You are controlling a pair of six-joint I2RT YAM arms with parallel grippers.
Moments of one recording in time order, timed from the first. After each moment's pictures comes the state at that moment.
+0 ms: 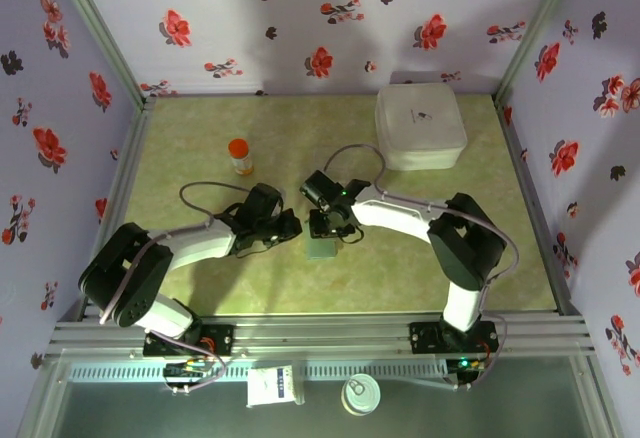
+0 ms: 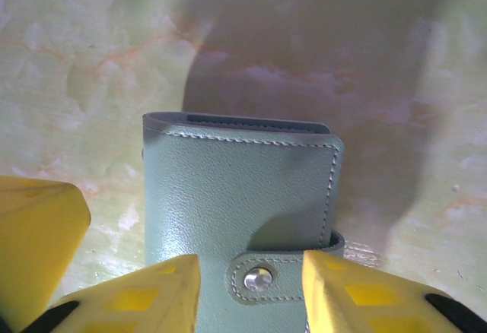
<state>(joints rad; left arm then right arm) -0.69 1.49 0.65 0.00 0.23 -0.92 0.89 1.81 1.23 -0.67 0.00 0.73</state>
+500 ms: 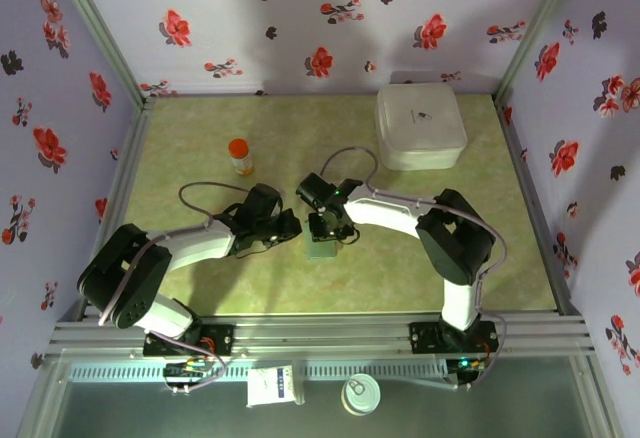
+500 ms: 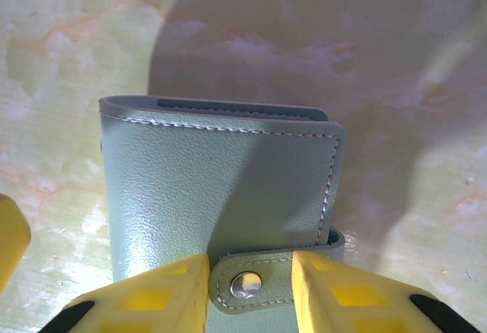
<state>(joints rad) -0.69 1.49 0.64 0.00 0.23 -0.92 0.90 1.87 1.26 -0.73 0.00 0.73</state>
